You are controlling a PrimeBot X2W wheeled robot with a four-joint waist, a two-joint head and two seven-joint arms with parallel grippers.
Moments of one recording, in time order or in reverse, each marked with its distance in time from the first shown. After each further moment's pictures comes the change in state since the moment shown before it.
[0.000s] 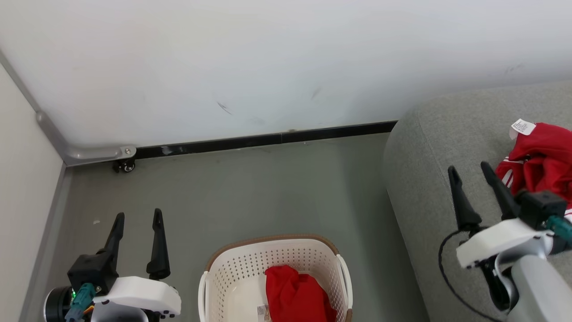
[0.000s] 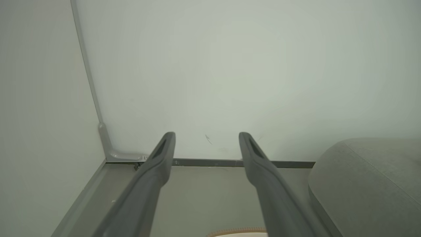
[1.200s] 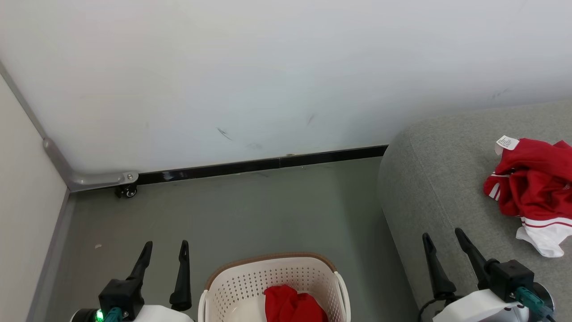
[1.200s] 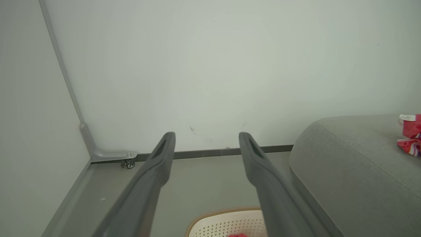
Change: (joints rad) left arm 0.084 -0.024 -0.046 0.023 0.052 -0.028 0.000; right arm 0.327 0.177 -0.124 -0.219 -0.214 0.000 0.057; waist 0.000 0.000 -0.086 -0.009
